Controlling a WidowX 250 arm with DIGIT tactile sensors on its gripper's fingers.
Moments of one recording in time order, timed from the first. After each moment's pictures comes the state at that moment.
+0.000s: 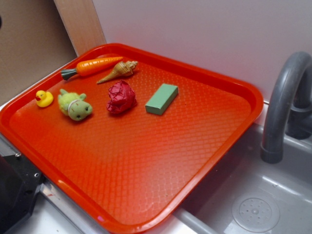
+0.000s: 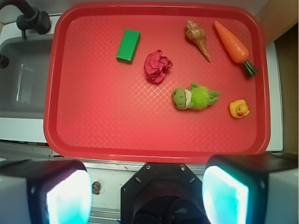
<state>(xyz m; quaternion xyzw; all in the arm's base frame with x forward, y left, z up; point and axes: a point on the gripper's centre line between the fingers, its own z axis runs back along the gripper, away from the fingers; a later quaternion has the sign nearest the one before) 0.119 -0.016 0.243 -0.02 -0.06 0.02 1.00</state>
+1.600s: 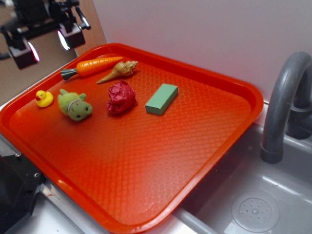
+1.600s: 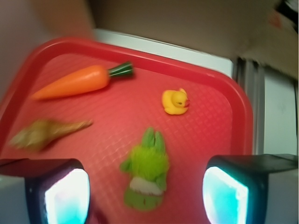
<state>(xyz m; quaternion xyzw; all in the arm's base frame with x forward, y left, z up) 0.198 0.063 0.125 0.11 -0.11 0.67 0.72</state>
